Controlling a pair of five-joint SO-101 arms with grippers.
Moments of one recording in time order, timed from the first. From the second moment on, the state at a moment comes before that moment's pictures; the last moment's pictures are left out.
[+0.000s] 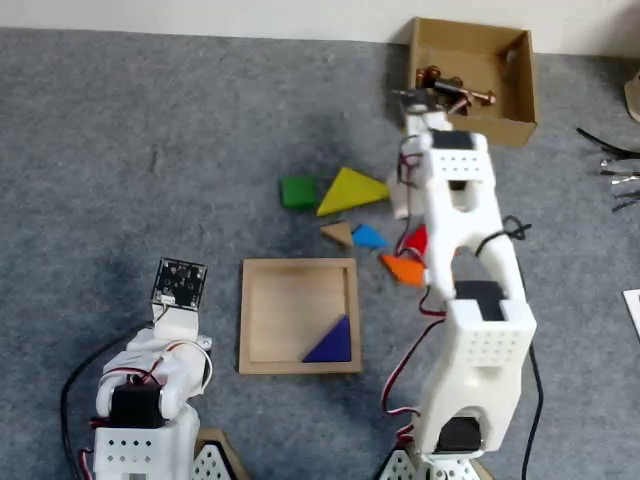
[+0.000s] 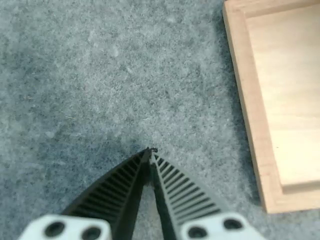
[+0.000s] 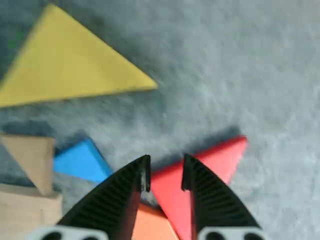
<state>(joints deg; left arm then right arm) -5.8 -103.8 96.0 76.1 -4.4 -4.2 27.1 -14.5 73.9 11.5</state>
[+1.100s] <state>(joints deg) -5.8 -103.8 96.0 76.1 -4.4 -1.1 25.6 -2.5 76.4 19.3</state>
